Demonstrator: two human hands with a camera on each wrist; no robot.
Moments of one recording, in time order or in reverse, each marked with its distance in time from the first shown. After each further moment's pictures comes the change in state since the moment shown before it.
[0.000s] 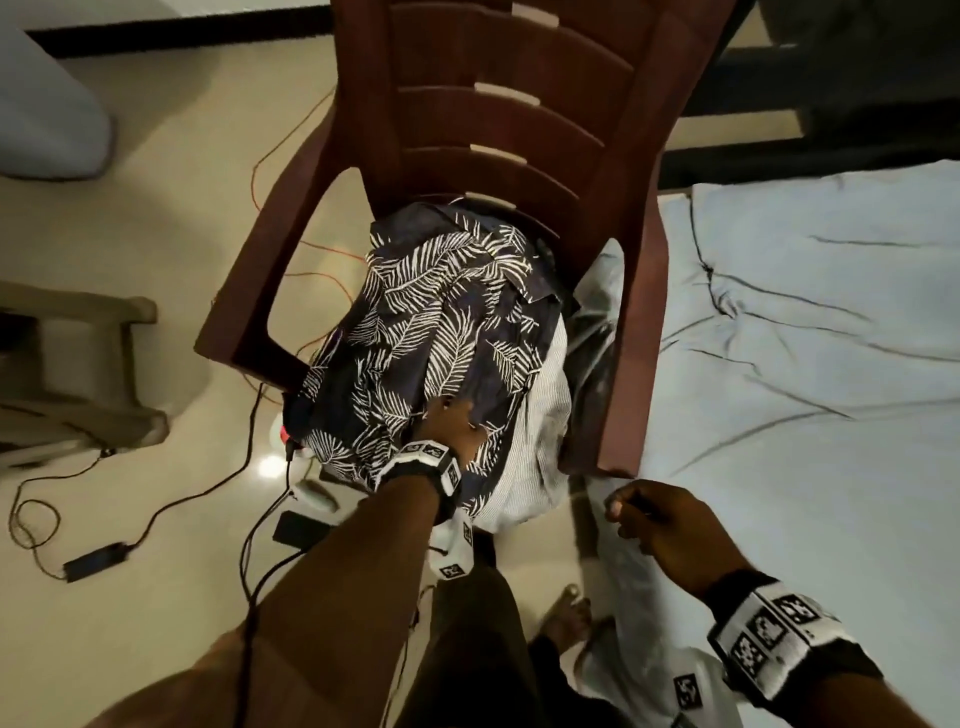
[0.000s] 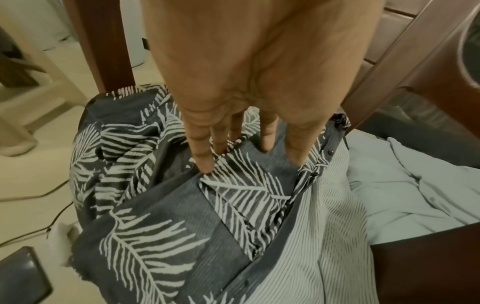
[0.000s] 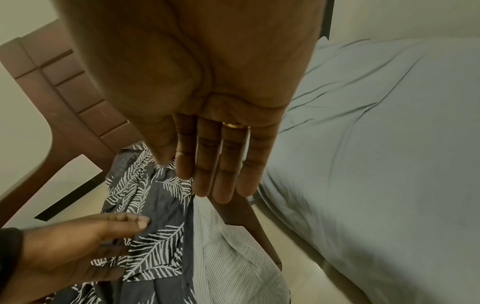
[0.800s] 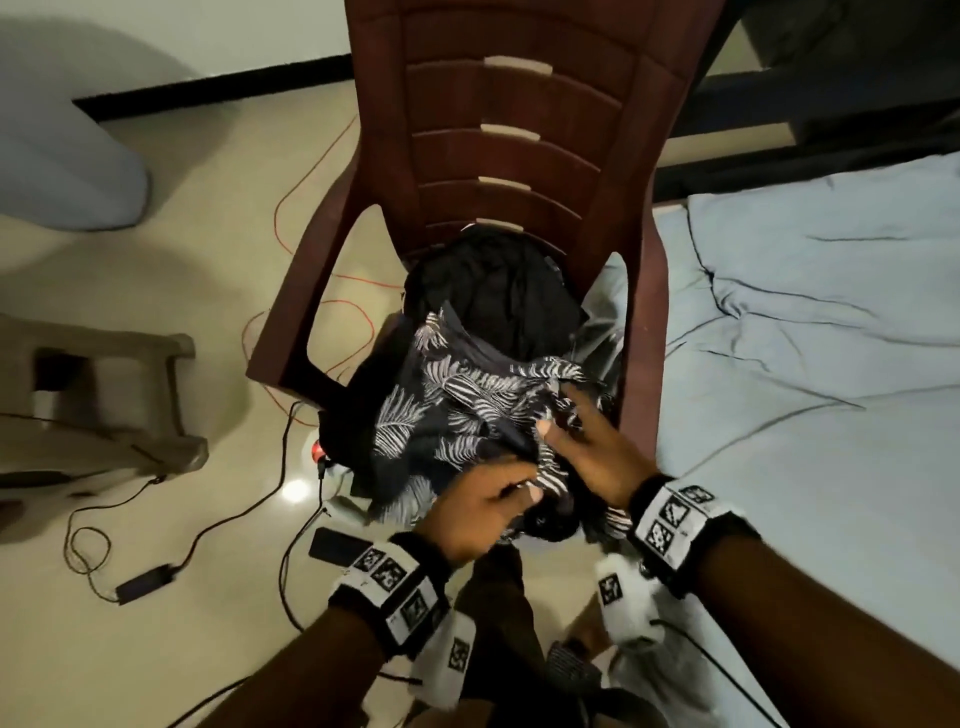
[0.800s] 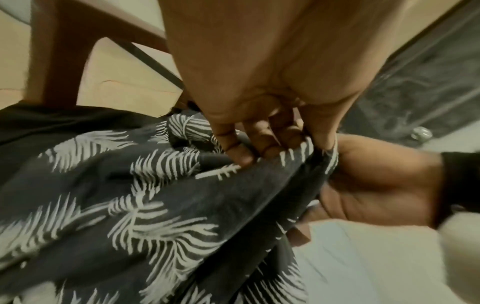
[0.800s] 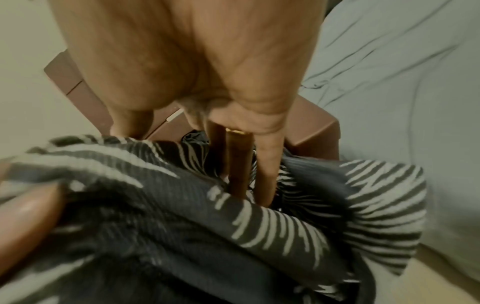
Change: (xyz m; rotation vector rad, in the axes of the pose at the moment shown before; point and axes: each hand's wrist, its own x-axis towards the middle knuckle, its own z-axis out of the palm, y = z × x) left_hand -0.147 0.004 -0.041 -0.554 -0.169 0.582; right_hand 0.027 -0.106 0.032 0.252 -0.071 -0.087
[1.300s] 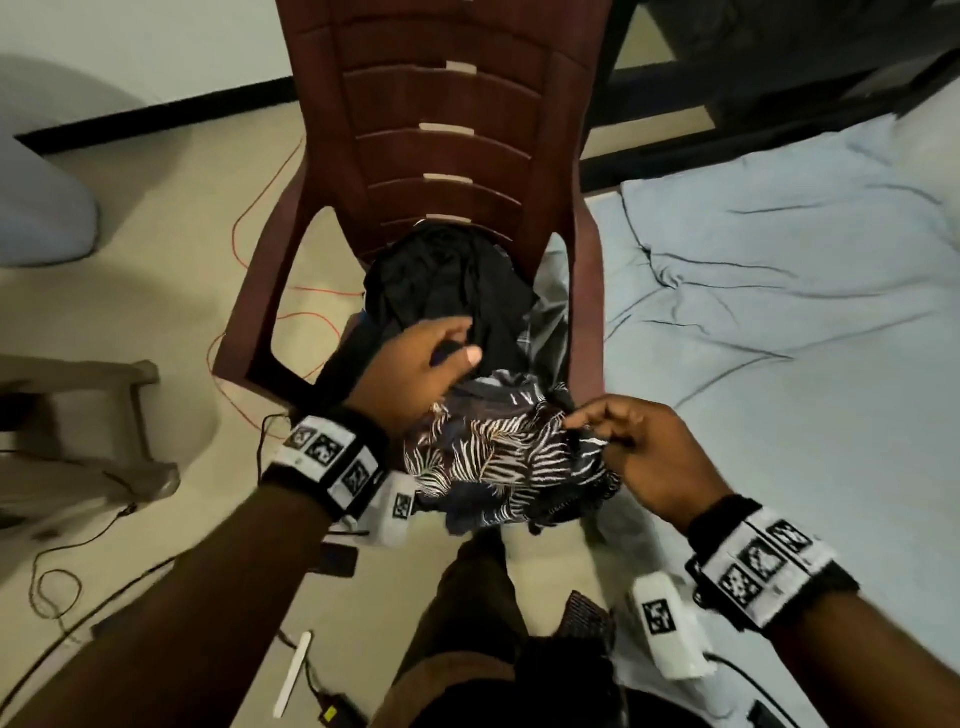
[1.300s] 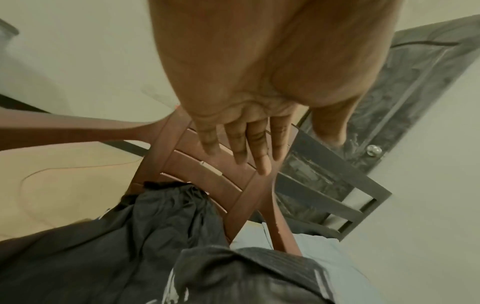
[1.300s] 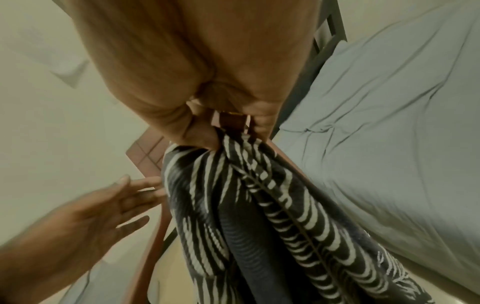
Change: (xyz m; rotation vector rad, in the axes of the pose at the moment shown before) left_hand 0.022 0.074 -0.056 0.397 0.245 0.130; right_hand -0.119 0.005 -0.042 0.096 0.184 -0.193
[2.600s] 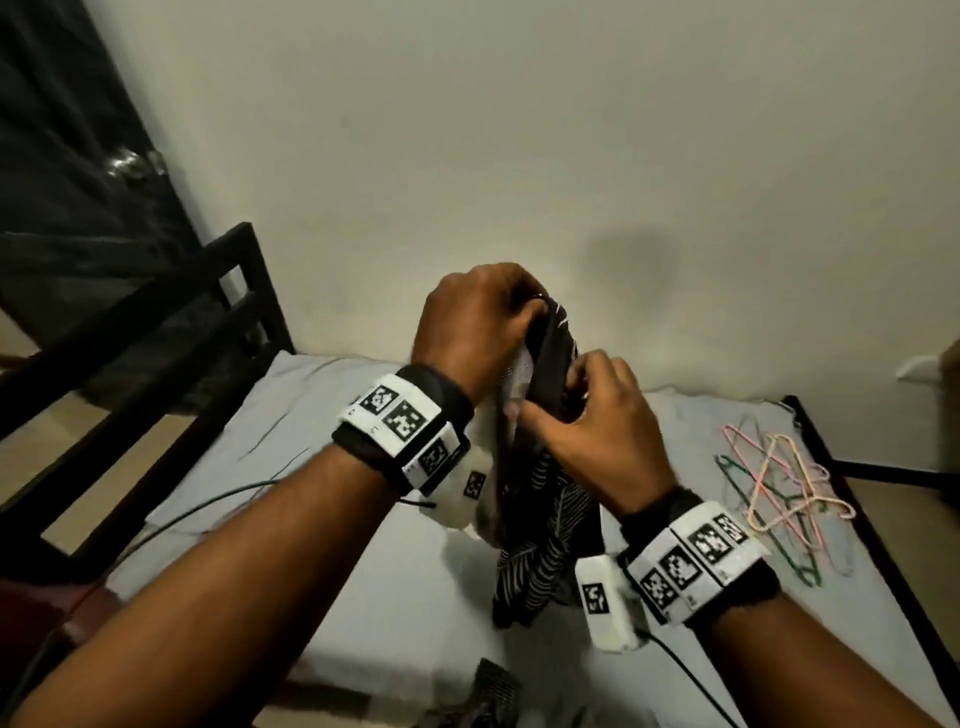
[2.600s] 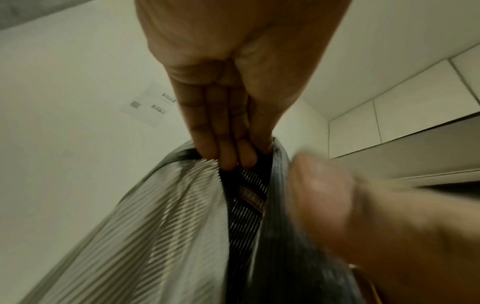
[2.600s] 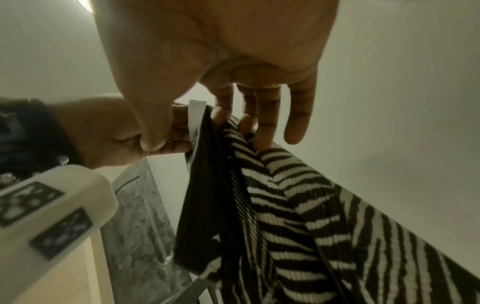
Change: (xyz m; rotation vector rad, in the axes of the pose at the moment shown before) left_hand -0.271 0.537 0.325 0.094 -0.246 1.330; right_hand -0.486 0.075 -0.181 -0.275 1.591 0.144
